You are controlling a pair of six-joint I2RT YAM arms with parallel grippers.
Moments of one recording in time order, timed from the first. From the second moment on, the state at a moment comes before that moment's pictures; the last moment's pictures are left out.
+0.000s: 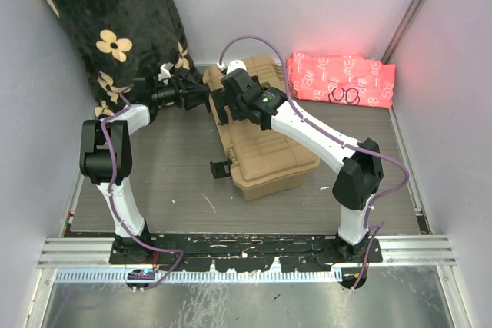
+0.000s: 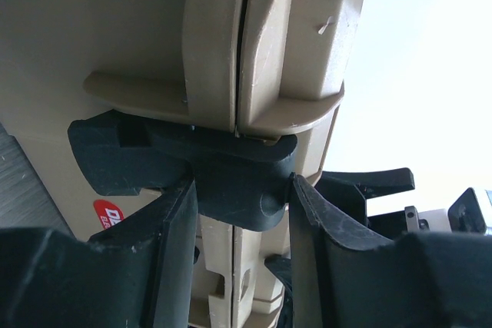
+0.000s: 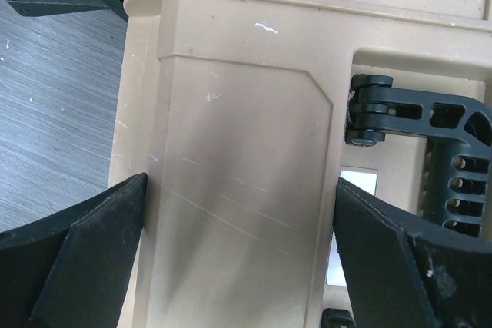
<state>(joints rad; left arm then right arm) -0.04 1.96 1.29 0.36 1.06 -1.27 0.81 1.88 1.77 -0.69 0.33 0.25</state>
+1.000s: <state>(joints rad) -0.01 1.94 1.42 -0.03 1.09 -1.06 0.81 1.90 1.80 -0.71 0.29 0.22</state>
